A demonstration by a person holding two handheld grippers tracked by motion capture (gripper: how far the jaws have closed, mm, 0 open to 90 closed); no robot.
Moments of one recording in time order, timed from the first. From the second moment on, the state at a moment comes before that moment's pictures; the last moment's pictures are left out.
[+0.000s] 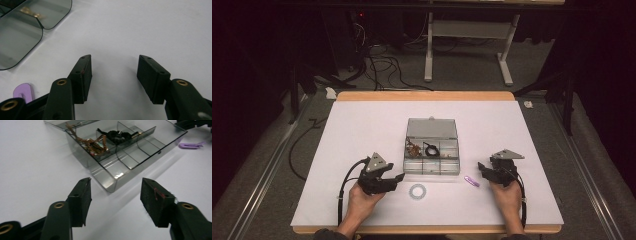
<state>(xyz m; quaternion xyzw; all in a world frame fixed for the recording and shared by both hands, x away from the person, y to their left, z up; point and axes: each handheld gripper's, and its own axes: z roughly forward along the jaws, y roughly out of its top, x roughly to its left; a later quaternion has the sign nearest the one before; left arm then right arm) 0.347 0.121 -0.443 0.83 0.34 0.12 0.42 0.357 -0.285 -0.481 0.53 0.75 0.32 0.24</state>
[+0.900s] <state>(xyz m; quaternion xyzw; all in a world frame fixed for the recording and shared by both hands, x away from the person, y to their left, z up) 0.333 0.082 -0.472 0.86 0.30 0.10 0.40 0.357 -0.284 -0.481 0.53 0.75 0.32 0.24</state>
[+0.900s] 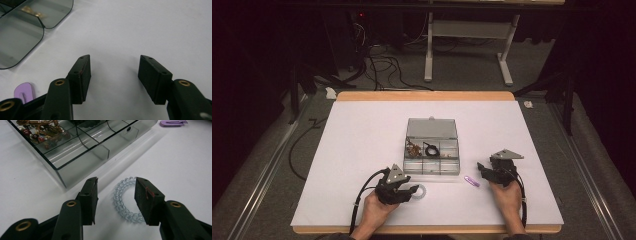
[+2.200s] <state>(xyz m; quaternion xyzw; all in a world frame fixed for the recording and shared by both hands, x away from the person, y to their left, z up) 0.329 0.073 -0.480 0.88 0.25 0.12 0.39 0.358 -0.285 -0.481 0.53 0.75 0.32 0.24</state>
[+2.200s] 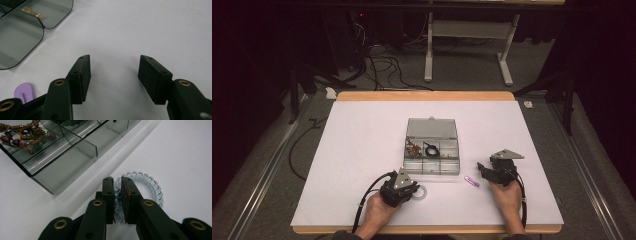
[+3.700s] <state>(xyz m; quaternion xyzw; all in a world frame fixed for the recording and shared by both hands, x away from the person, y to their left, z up) 0.357 0.111 -0.434 0.83 0.30 0.11 0.47 0.357 -0.285 -0.481 0.53 0.75 0.32 0.24</state>
